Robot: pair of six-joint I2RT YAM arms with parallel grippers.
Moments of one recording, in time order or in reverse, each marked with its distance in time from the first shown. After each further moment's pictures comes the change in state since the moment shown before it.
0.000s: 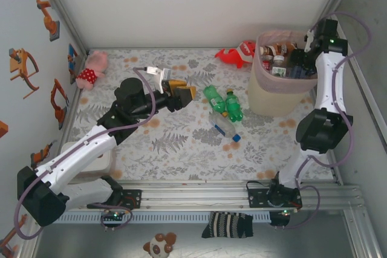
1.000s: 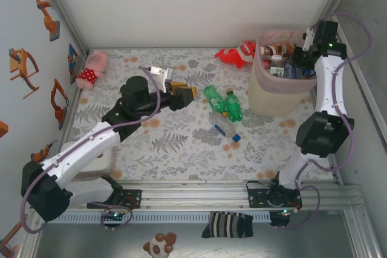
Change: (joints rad) left arm 0.013 0.062 0.005 -0.037 0.008 -0.023; right arm 0.003 -0.043 -0.114 0.135 -0.110 0.036
